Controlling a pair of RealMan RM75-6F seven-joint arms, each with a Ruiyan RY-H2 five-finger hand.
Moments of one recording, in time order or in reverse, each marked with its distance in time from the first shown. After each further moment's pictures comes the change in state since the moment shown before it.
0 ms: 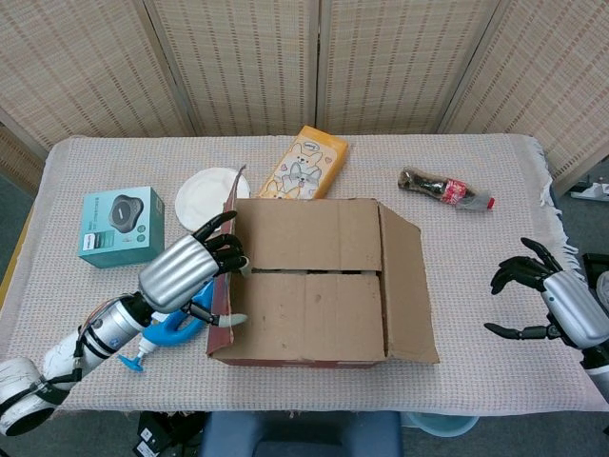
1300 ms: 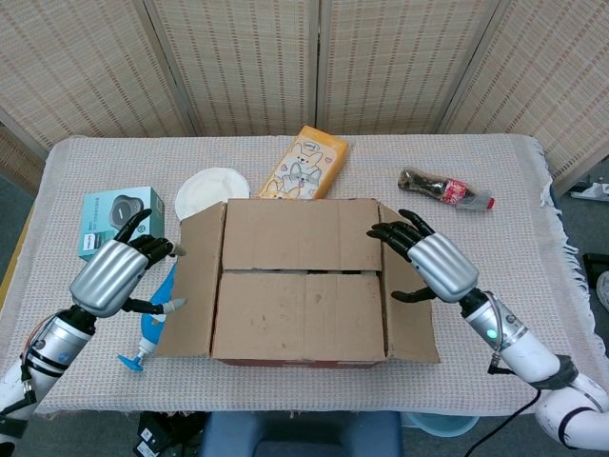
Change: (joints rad) left arm 0.220 0.071 0.020 -0.056 -0.132 0.062 0.167; right arm 0.341 -0.198 0.172 -0.137 0.134 -0.392 -0.505
